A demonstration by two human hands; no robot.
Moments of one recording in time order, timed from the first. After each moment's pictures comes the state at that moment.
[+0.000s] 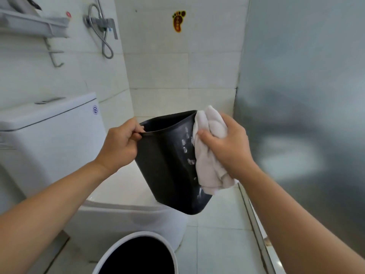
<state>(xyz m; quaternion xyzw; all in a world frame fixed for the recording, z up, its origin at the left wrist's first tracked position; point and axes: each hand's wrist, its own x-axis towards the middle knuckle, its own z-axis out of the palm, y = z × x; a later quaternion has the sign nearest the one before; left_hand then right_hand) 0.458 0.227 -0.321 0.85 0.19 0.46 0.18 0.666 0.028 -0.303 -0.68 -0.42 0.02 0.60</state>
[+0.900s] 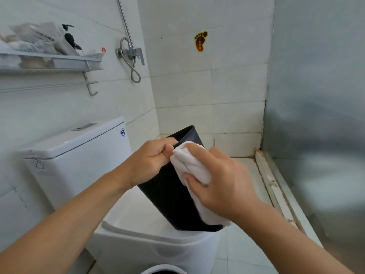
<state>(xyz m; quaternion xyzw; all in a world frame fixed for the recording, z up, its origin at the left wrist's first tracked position) 0.467 0.210 -0.261 0.91 0.13 0.28 0.28 0.632 0.071 -0.315 -0.63 -0.62 -0.20 0.41</state>
